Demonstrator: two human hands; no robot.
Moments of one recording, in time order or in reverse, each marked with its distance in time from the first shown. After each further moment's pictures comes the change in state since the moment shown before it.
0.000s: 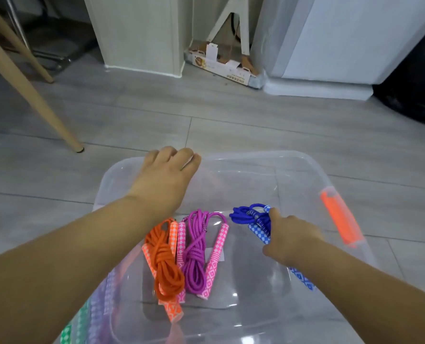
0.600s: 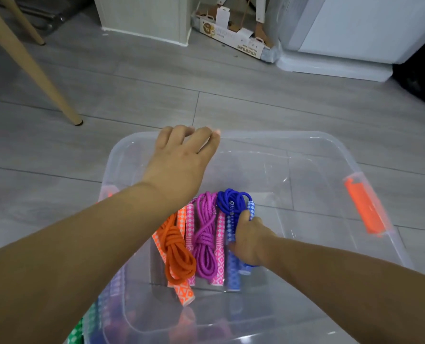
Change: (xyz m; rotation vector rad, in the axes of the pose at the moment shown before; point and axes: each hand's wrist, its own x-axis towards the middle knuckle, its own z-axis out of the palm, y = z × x) left_hand -0.009 0.003 0.007 -0.045 -0.001 -0.052; right_hand 0.018 -0.078 0.053 0.230 -0.223 -0.137
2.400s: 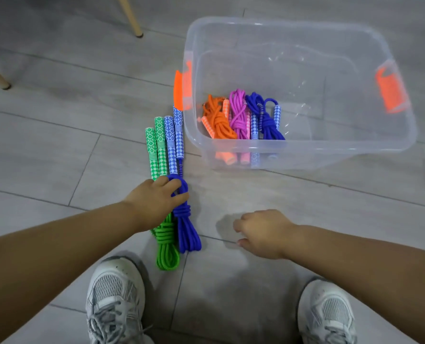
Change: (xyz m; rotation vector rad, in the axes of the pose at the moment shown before) left_hand -0.302 0.038 -0.041 0.102 -0.832 0.216; right_hand -0.192 -0.016 0.131 -0.490 -0.145 -0.603
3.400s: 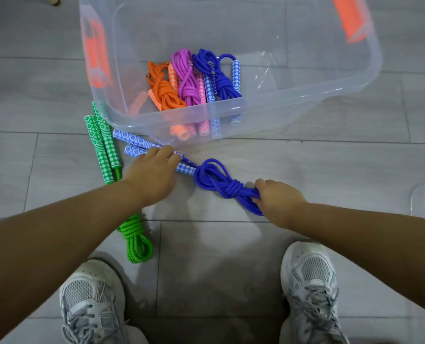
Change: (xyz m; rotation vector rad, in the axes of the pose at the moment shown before) left_hand 0.081 0.043 -0.027 -0.252 0.088 -0.111; right_hand -0.017 0.081 0.084 0.410 0.164 0.421
